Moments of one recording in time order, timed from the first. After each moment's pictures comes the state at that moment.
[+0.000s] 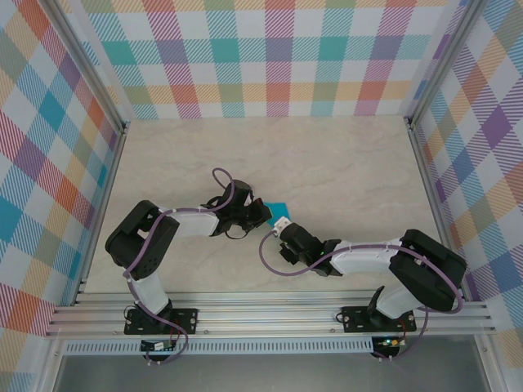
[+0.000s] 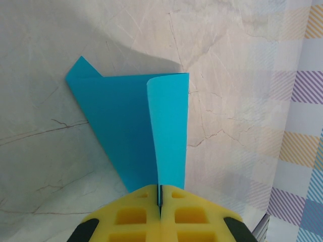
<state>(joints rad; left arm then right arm) -0.63 1.77 0.85 0.17 0.35 -1.07 1.00 1.47 0.54 0.06 0.33 0.06</state>
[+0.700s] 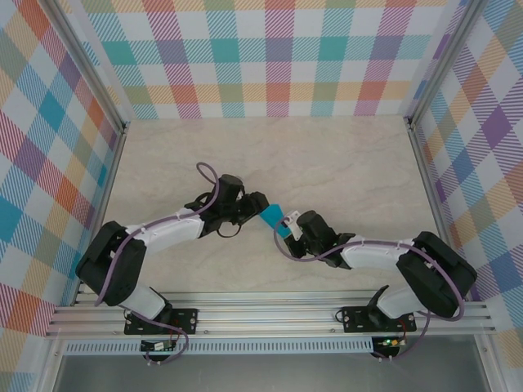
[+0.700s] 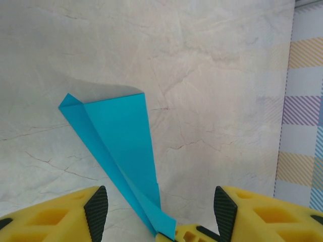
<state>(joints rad) -0.64 1.51 0.85 -0.05 0.19 -1.05 0.80 1.41 0.49 0.11 -0.05 0.11</state>
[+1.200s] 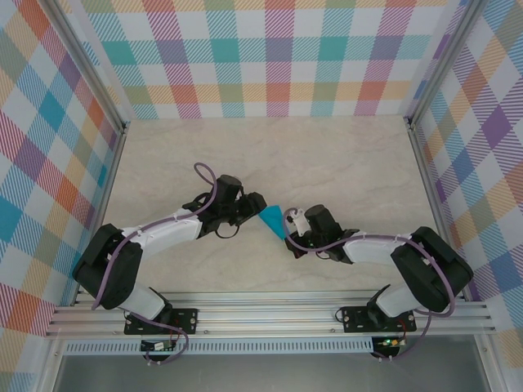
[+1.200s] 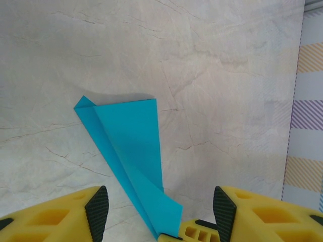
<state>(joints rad) -0.64 1.50 0.85 -0.09 0.16 -1.05 0.68 1.45 0.48 0.16 -0.30 0.21</state>
